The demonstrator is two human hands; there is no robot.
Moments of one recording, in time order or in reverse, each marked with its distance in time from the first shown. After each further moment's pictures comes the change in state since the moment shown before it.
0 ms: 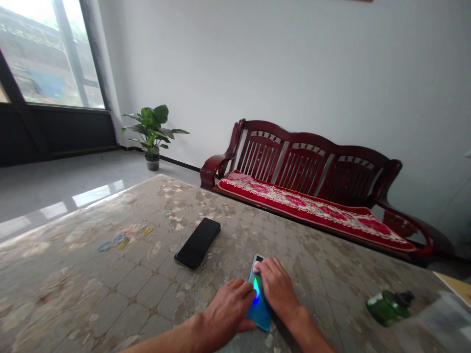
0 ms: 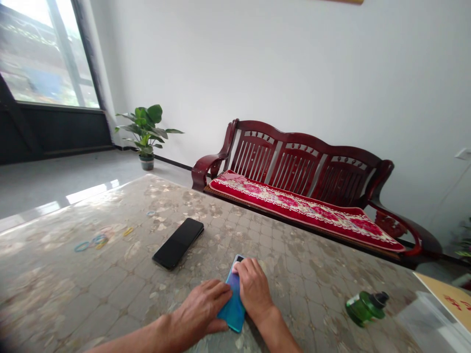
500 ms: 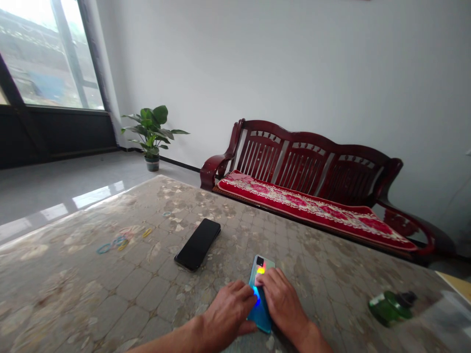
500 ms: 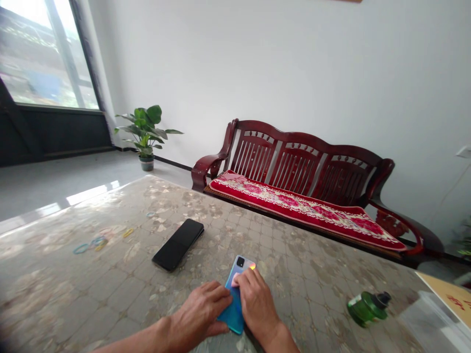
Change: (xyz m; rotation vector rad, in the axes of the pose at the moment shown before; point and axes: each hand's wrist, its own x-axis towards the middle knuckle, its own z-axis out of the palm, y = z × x) left_hand -0.003 0.002 -0.004 0.025 0.035 0.056; right_hand -0.021 -0.003 -0.008 0.082 -0.050 -0.038
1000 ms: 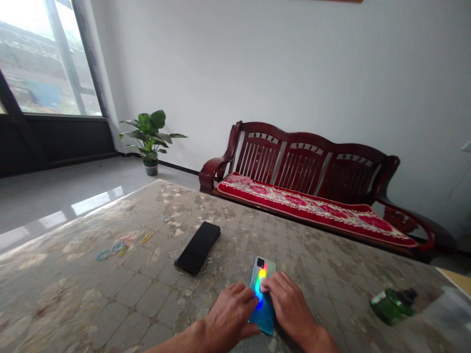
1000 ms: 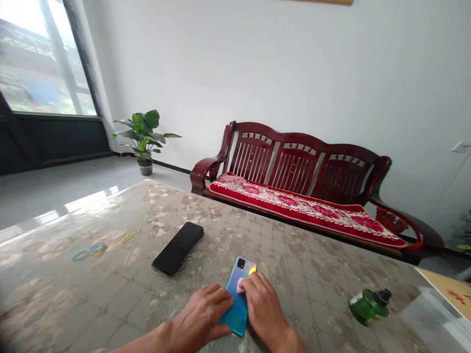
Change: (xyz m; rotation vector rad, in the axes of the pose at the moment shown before) left_hand 0.001 0.003 -0.002 0.015 -0.002 -0.024; right_hand -0.008 0.006 -0.010 0.014 -0.036 0.029
